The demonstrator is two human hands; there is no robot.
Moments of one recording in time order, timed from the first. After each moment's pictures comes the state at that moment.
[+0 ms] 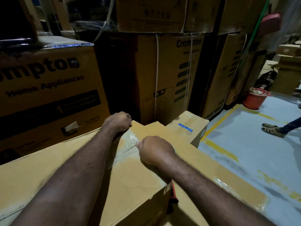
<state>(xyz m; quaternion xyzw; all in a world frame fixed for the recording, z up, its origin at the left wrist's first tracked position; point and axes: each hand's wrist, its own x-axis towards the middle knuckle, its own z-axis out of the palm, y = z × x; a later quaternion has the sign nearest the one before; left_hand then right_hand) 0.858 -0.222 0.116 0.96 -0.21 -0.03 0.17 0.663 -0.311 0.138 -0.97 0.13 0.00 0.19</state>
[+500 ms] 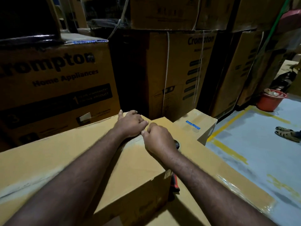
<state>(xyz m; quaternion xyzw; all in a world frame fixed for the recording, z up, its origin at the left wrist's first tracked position) 0.794 -0.206 0.109 0.95 -0.30 0.00 0.10 0.657 -0.299 0.128 -0.95 0.13 -0.13 0.25</state>
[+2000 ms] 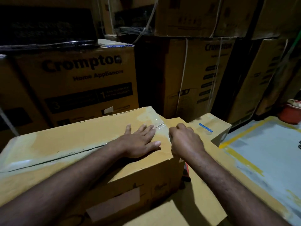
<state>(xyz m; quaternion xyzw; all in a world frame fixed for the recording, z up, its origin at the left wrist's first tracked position) 0.660 -0.126 0.137 0.93 -0.35 -0.13 -0.02 0.583 -0.304 0.139 -0.99 0.07 -0.09 0.04</state>
